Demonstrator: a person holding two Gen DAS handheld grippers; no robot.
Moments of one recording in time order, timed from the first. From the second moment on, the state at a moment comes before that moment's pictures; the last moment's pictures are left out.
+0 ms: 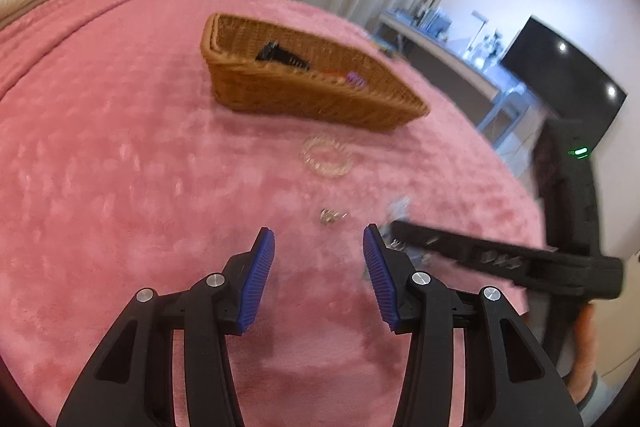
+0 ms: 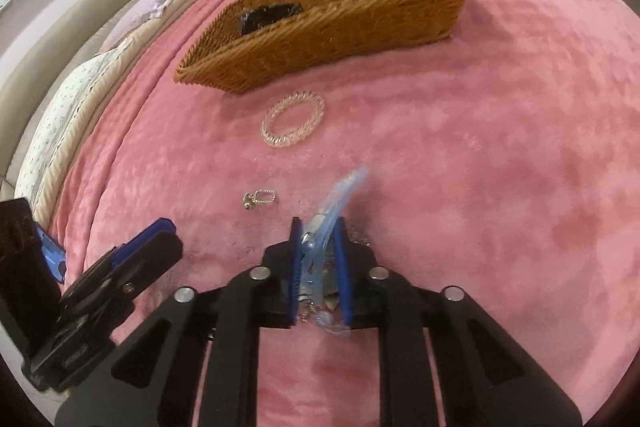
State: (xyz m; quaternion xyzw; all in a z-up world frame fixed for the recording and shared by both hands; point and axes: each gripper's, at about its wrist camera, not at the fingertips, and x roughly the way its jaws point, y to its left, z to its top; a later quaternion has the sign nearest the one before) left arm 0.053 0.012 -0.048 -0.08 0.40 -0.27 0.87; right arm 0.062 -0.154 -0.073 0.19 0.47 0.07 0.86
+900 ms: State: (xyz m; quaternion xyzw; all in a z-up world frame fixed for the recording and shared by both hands) left arm 0.087 -0.042 -0.064 0.02 0.41 -0.28 0.87; right arm 0.067 -0.173 -0.081 0.10 0.43 0.10 0.89
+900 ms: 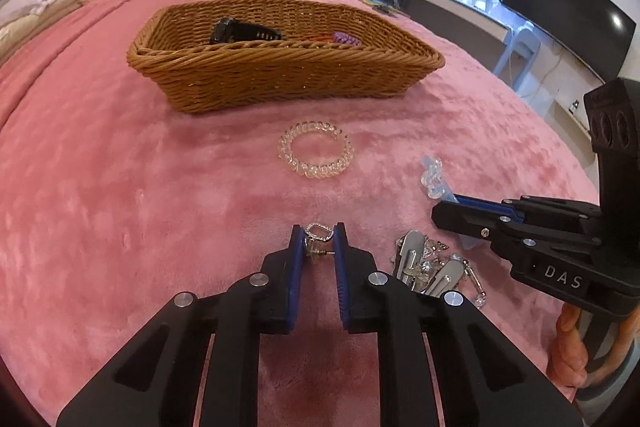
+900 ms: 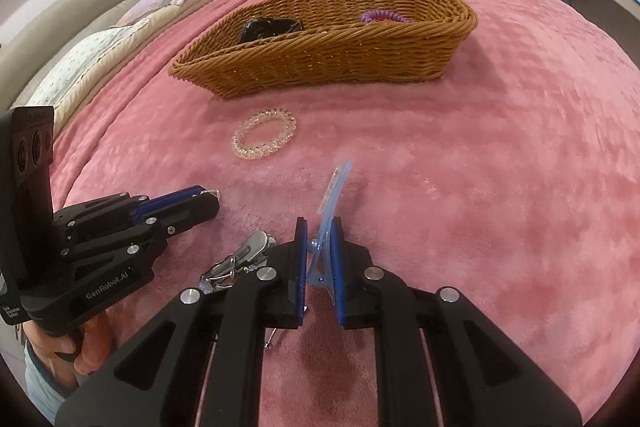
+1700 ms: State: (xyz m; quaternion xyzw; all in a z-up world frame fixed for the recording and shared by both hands) left arm 0.129 -0.037 0.056 -0.06 0.27 -0.27 0.92; right arm 0.148 -0.176 0.039 0.04 0.33 0.08 0.94
